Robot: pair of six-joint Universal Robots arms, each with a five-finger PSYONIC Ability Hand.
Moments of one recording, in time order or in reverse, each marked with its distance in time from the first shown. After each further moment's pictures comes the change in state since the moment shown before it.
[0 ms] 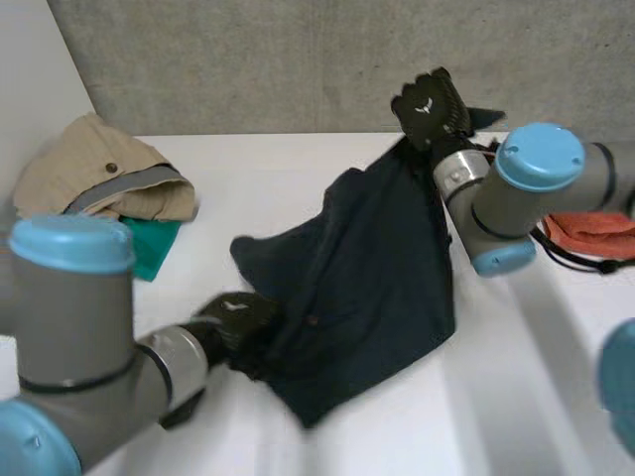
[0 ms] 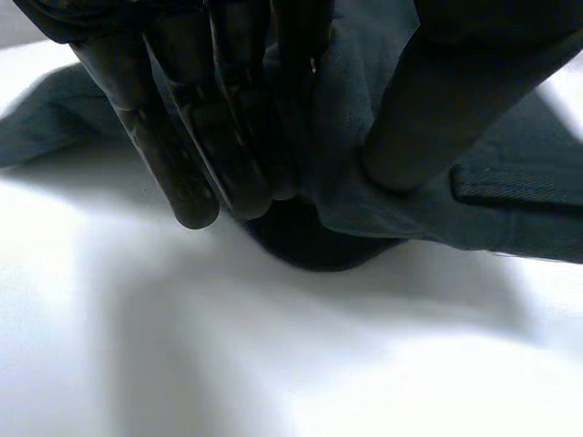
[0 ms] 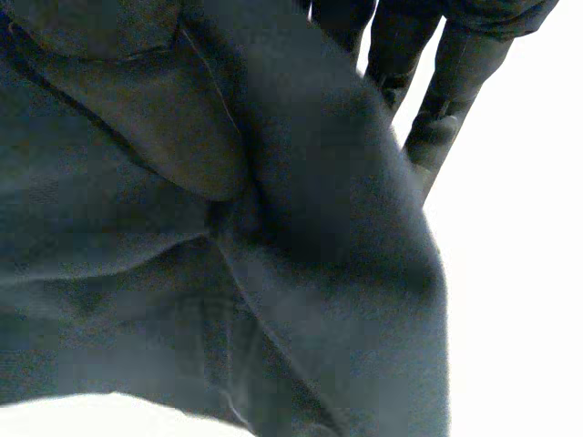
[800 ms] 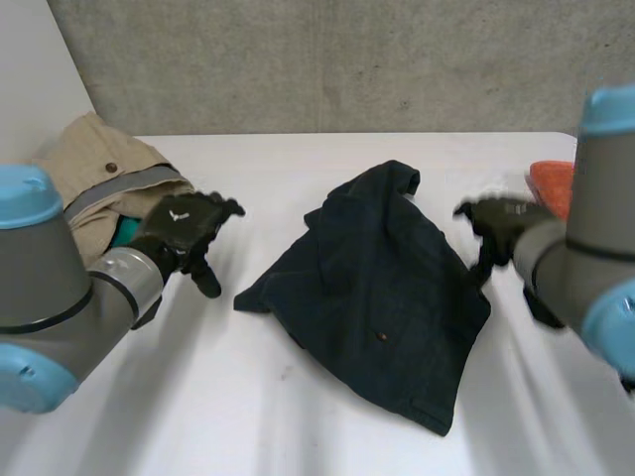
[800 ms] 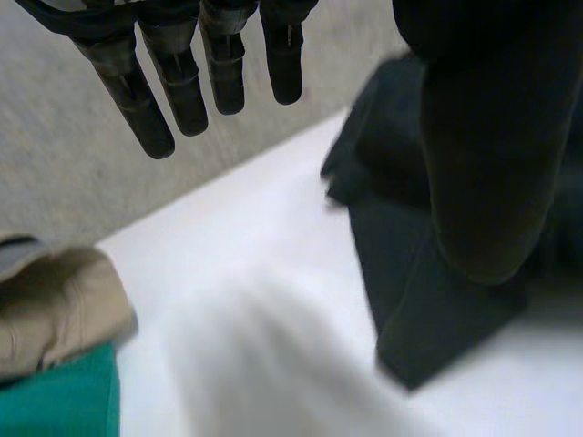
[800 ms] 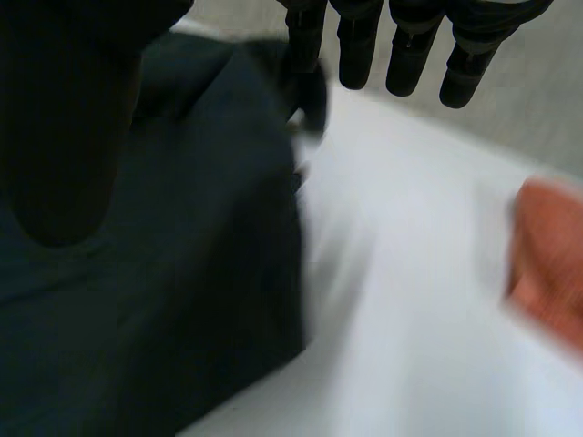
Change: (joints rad) left arm 0.197 0.006 0.057 0.258 -0.019 0.188; right arm 0.004 -0.529 0.517 0.793 0.311 0.673; left_hand -0.841 -0.895 -0.878 -0.908 -0.844; right_hand -0.901 -0.966 -0.982 -0.983 -0.938
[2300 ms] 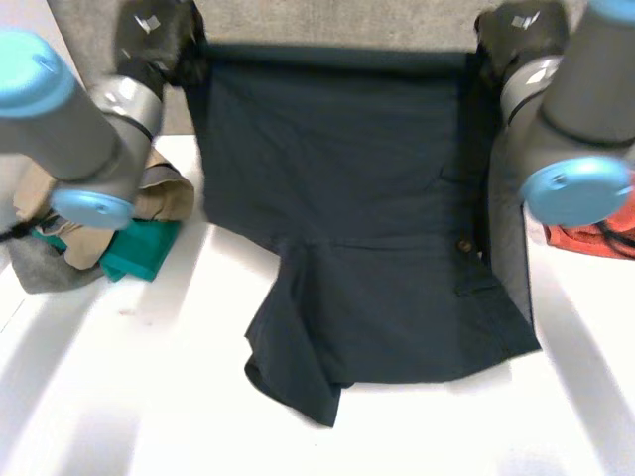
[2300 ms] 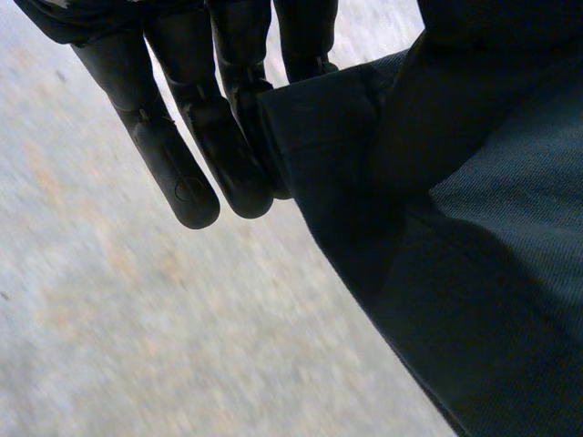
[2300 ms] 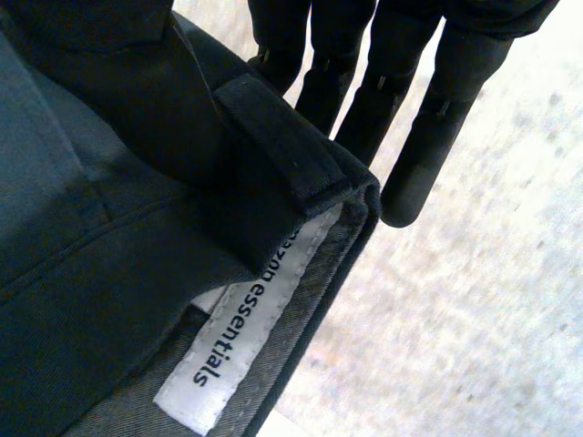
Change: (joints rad) left arm 0.003 -0.378 0.798 0.217 -0.094 -0.092; right arm 0.006 0.282 -0.655 -0.262 0.066 -0.245; left_hand 0.881 0.901 0.883 0.909 0.872; right_hand 0.915 0.969 0.982 0.983 0.934
